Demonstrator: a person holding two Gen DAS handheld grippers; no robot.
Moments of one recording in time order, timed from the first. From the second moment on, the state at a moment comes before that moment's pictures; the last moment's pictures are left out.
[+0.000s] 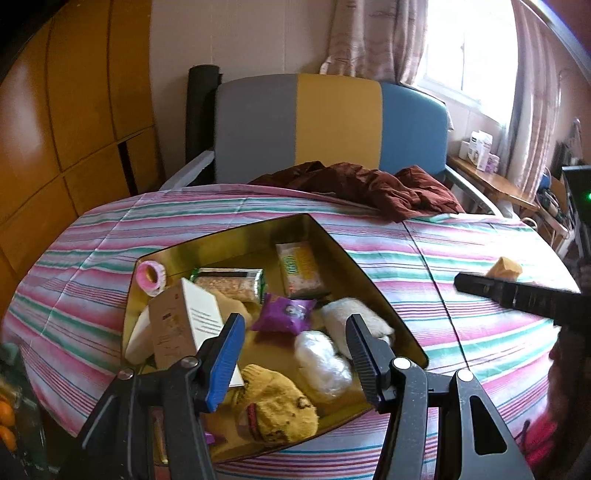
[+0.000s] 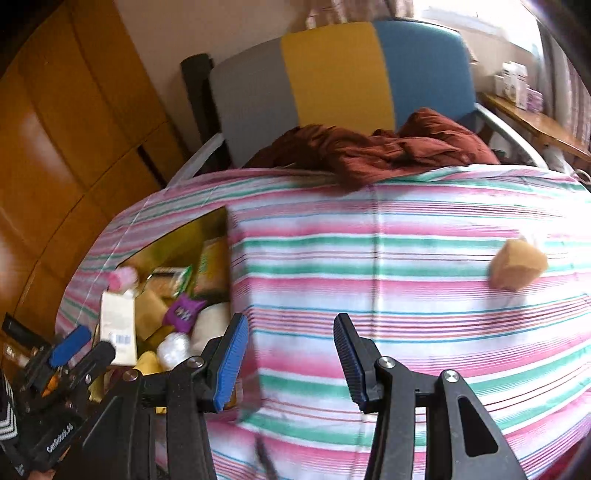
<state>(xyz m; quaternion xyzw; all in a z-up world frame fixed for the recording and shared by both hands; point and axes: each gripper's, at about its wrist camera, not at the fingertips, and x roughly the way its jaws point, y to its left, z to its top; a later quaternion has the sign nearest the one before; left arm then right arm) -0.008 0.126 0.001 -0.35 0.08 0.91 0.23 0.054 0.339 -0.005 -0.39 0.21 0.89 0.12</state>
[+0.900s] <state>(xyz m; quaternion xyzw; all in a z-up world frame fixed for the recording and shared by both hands) 0.013 0.216 -0.002 -0.34 0.16 0.88 0.31 0.142 0.564 0.004 -0.29 0.28 0.84 0.36</state>
